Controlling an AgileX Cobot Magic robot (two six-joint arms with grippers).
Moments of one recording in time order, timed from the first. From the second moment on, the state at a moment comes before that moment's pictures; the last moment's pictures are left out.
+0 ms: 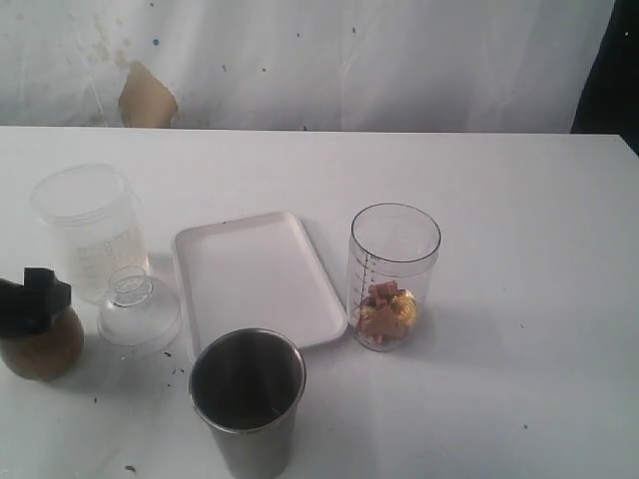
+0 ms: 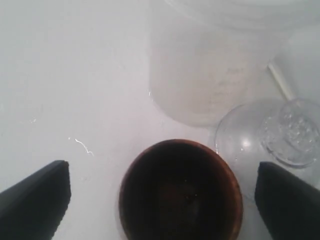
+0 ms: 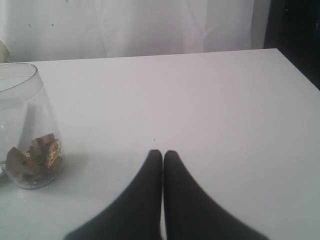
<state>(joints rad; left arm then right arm) -0.12 1.28 -0.41 0.28 -0.02 -0.43 0.05 0.01 -0.01 -0.30 0.28 0.40</state>
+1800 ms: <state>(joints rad) -0.13 0.00 -0.01 -0.06 0.13 -0.12 0.05 0.01 0.00 -0.30 0.05 0.46</state>
